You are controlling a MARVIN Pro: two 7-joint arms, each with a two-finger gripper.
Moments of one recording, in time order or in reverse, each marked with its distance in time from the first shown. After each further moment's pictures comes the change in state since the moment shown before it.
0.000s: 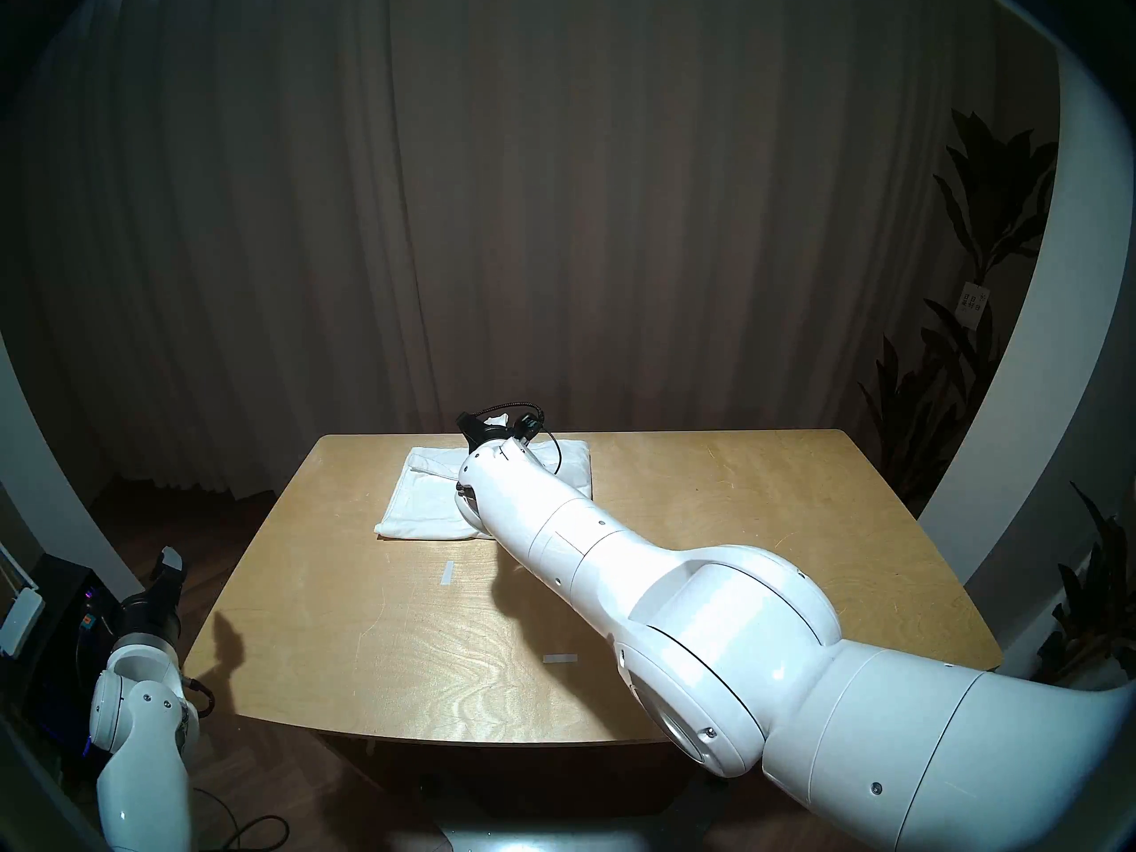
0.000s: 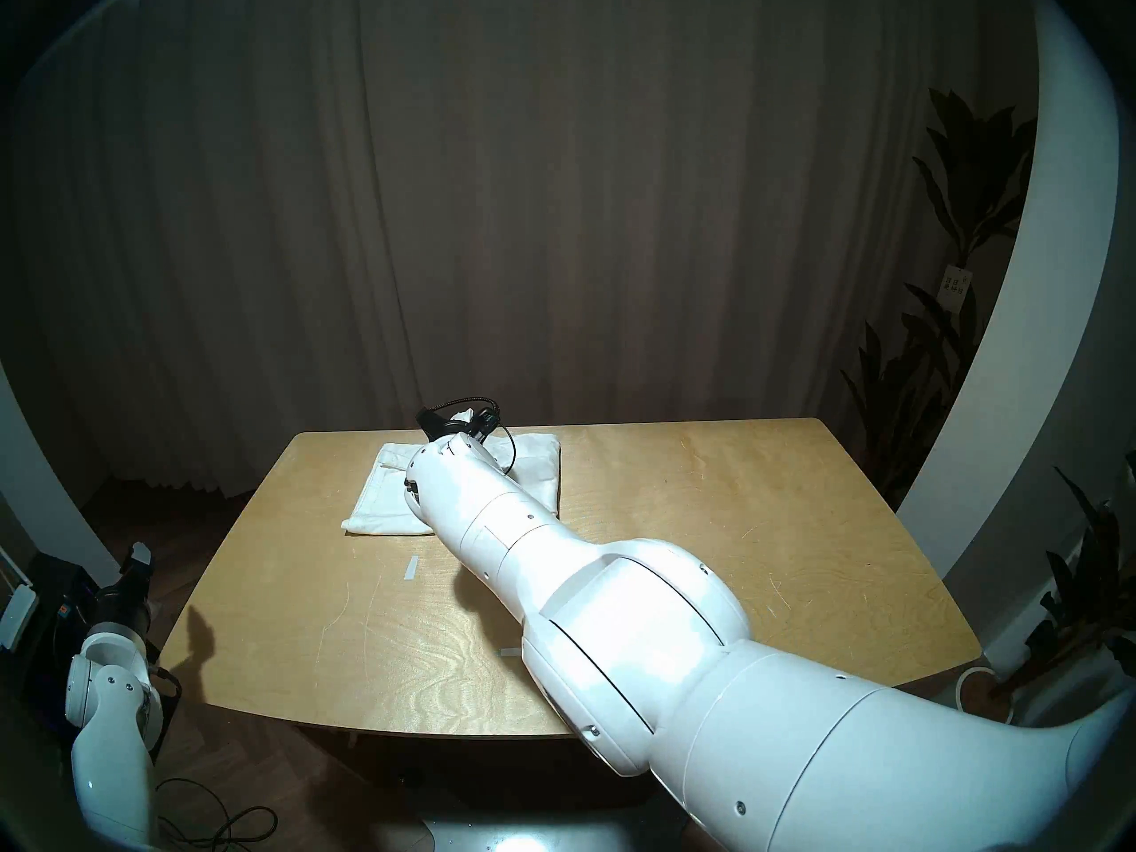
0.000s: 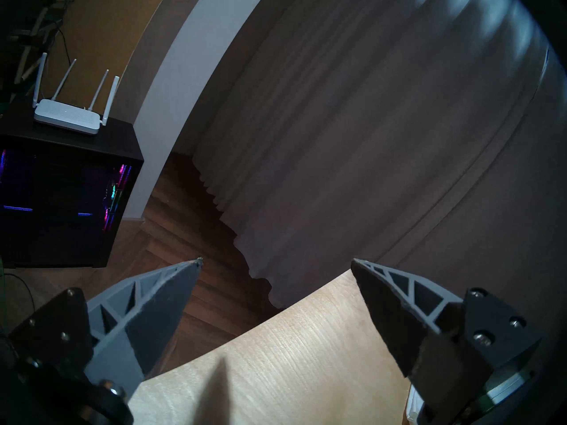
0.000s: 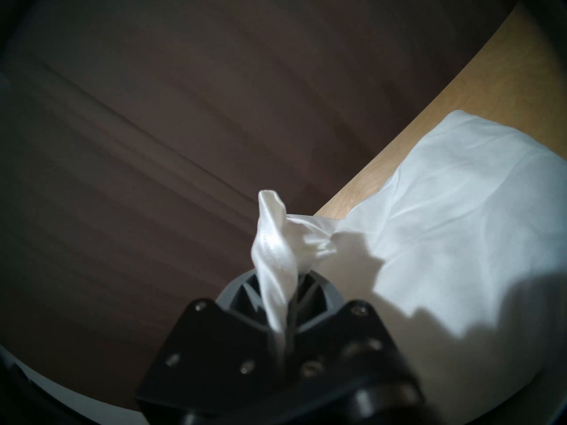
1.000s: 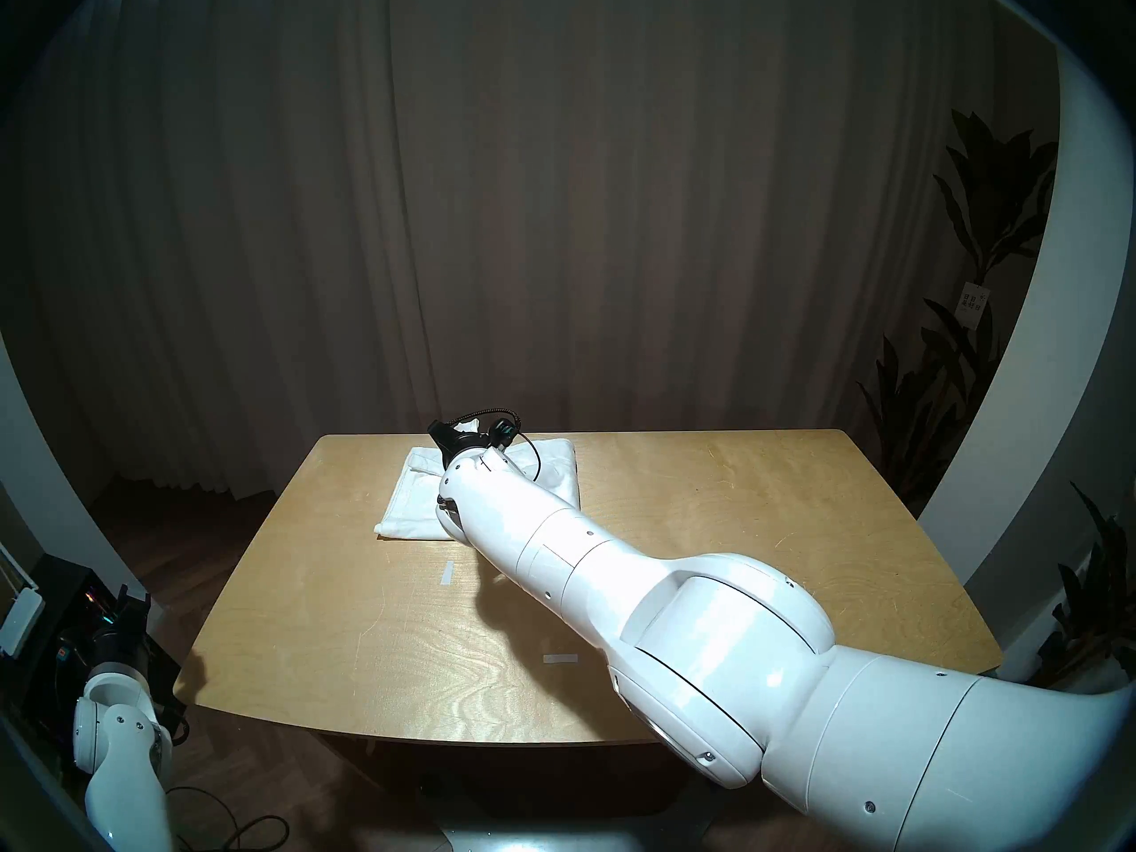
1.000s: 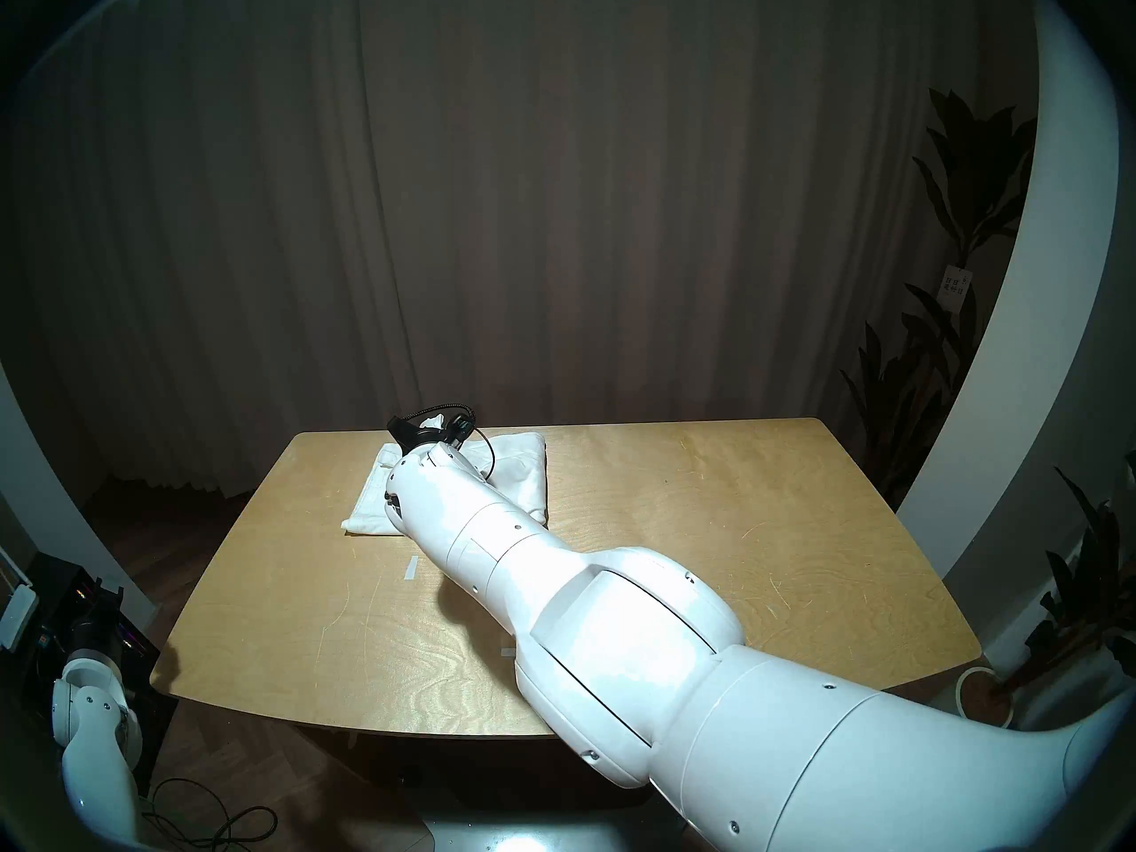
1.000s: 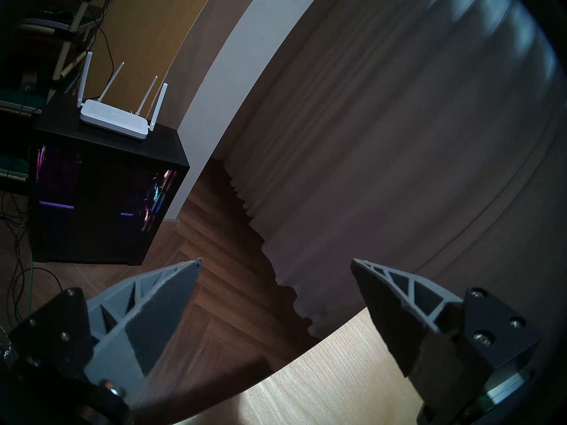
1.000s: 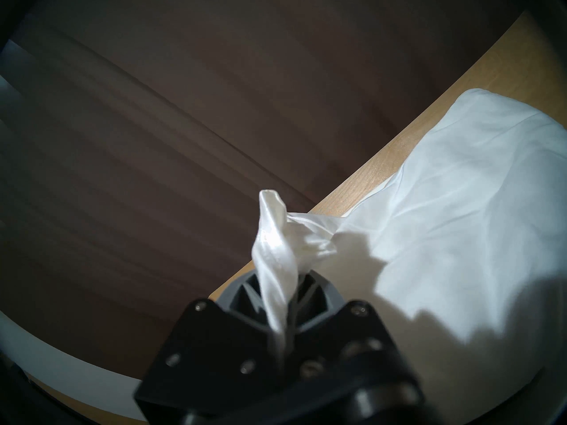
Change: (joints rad) left arm 0.048 -0.017 -0.080 0.028 -0.062 -0.008 -0.004; right arm -0.018 -0.004 -0.125 -0.030 0.104 0.020 0.039
